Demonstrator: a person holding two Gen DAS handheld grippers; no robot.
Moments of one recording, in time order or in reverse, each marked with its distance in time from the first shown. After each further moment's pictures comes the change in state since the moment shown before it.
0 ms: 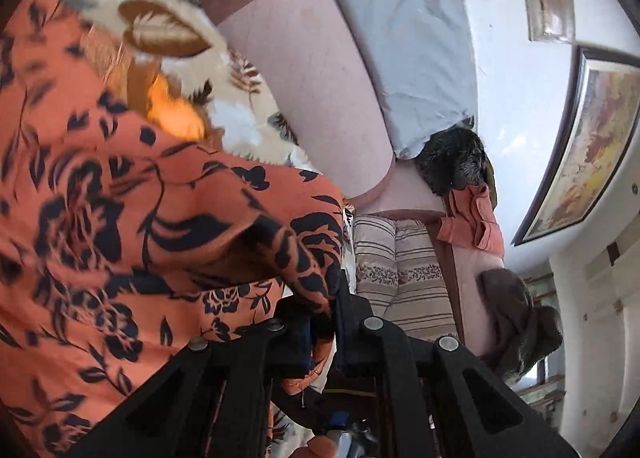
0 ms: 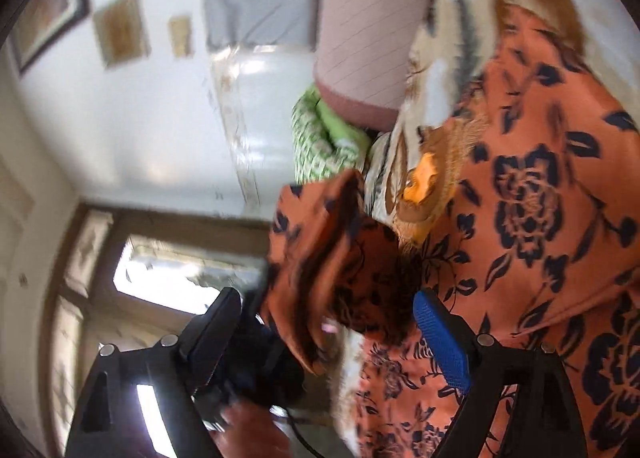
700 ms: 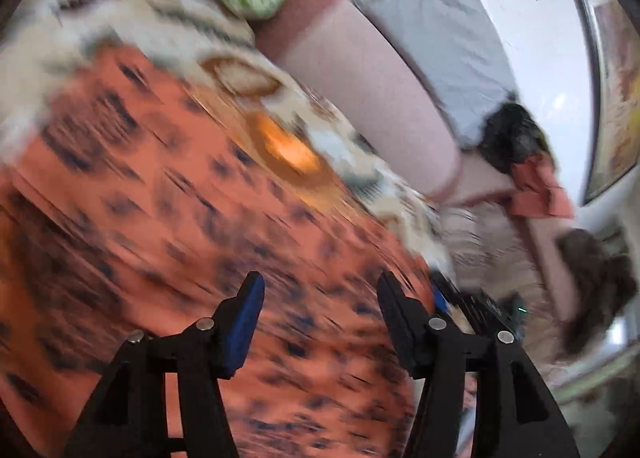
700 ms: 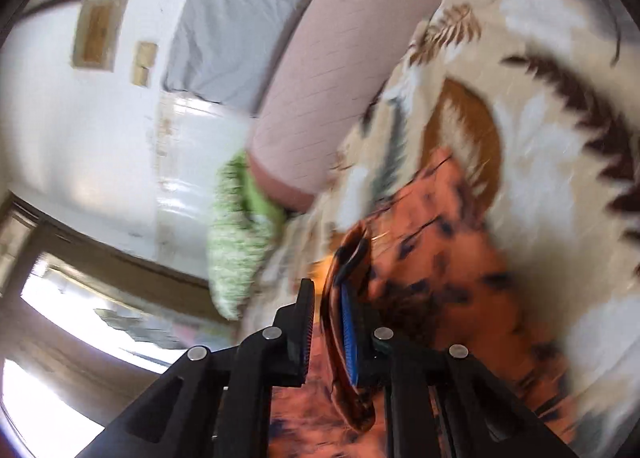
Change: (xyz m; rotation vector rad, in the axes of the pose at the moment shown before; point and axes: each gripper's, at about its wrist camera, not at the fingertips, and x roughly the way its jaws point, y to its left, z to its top) left arm -0.077 0.050 -0.001 0.237 -0.093 0.343; right arm -0.026 0.013 0.035 -0.189 -0.223 -0.437
